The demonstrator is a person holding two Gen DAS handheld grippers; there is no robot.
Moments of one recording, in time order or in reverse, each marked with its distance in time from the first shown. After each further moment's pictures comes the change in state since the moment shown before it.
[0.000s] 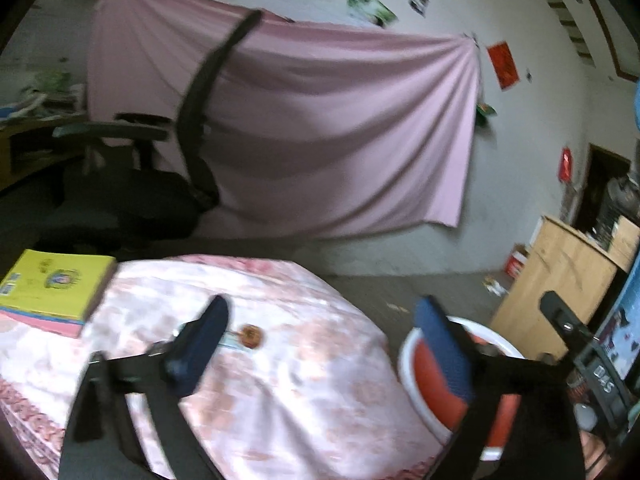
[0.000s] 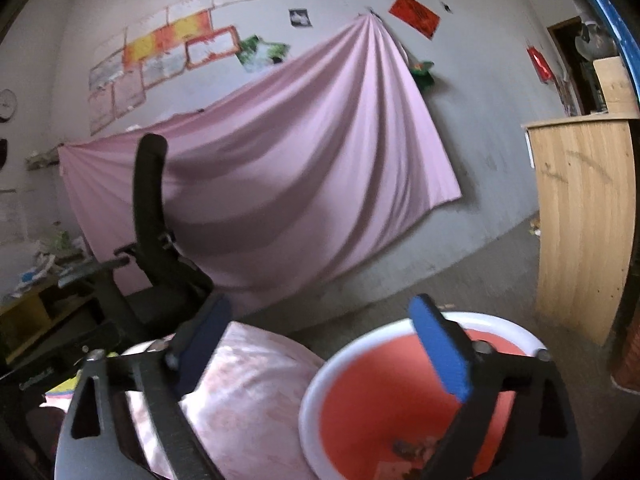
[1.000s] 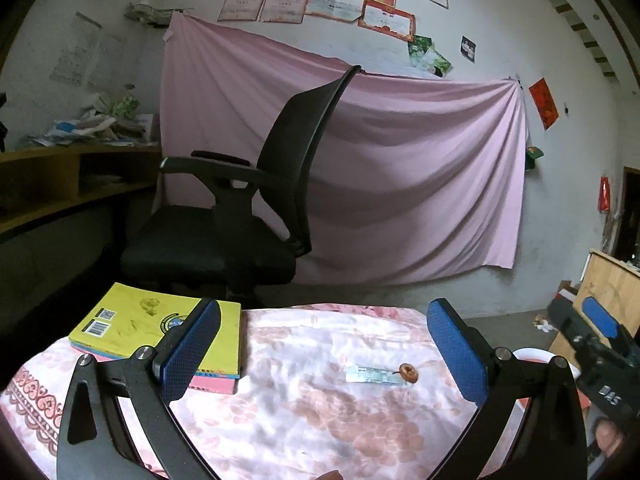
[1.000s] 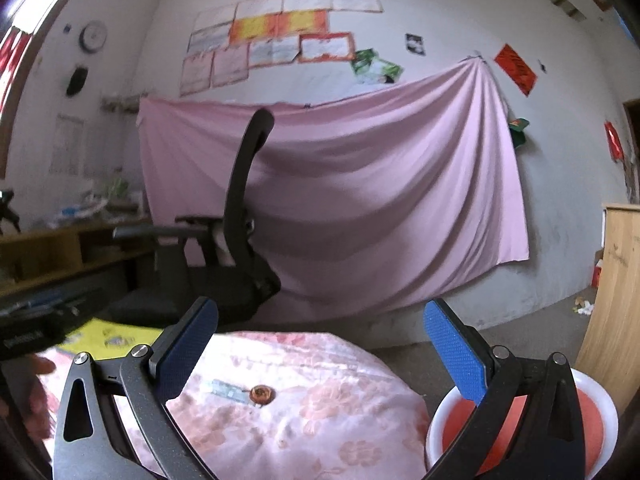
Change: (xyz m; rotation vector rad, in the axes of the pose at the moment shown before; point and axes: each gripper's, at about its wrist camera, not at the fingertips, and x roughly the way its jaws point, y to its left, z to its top) left arm -0.046 0.129 0.003 -0.010 -0.157 0.152; right arm 0.026 0.146 -0.033 -0.299 -0.050 0.165
